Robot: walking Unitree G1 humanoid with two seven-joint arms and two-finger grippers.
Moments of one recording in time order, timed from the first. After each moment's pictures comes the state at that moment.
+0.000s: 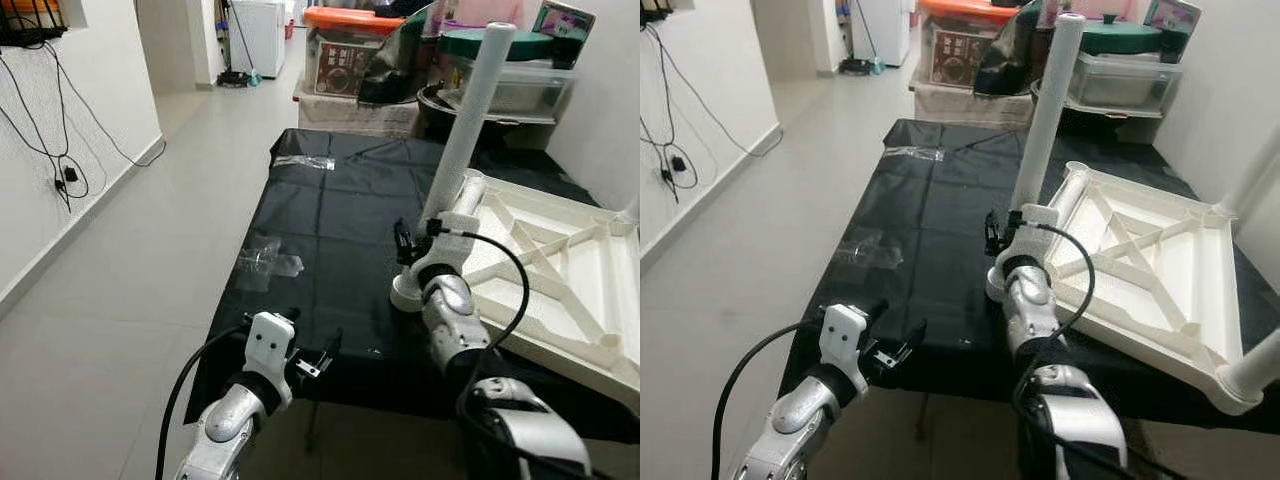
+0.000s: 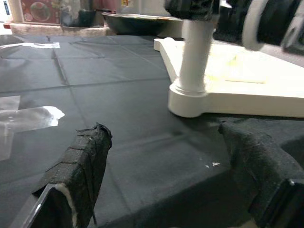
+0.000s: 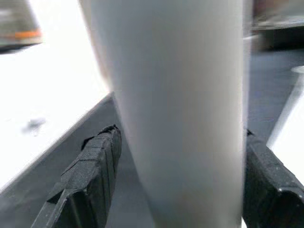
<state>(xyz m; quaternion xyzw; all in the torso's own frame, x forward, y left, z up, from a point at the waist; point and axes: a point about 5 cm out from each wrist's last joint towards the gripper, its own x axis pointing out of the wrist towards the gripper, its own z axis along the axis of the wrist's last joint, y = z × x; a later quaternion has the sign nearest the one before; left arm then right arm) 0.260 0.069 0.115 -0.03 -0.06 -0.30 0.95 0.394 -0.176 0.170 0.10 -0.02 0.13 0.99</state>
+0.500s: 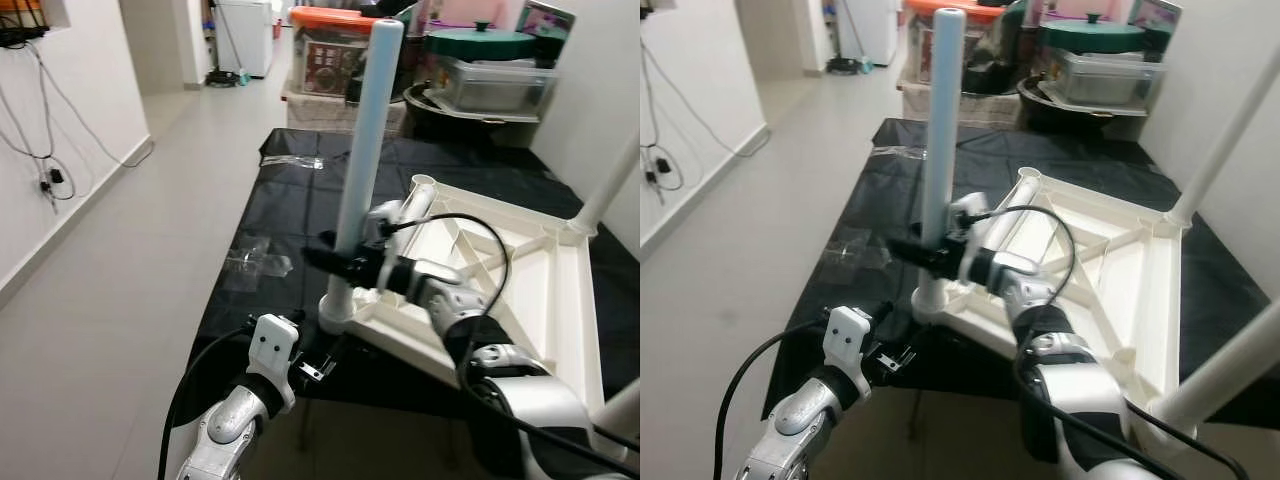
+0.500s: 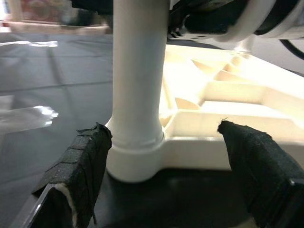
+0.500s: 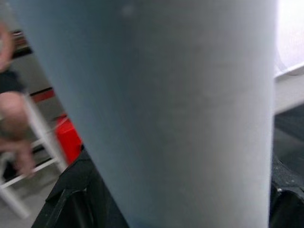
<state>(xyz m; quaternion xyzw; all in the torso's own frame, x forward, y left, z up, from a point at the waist) 0.260 0.068 0.114 -0.03 -0.06 -0.30 0.95 0.379 -0.097 0.184 0.08 0.03 0.55 0.83</state>
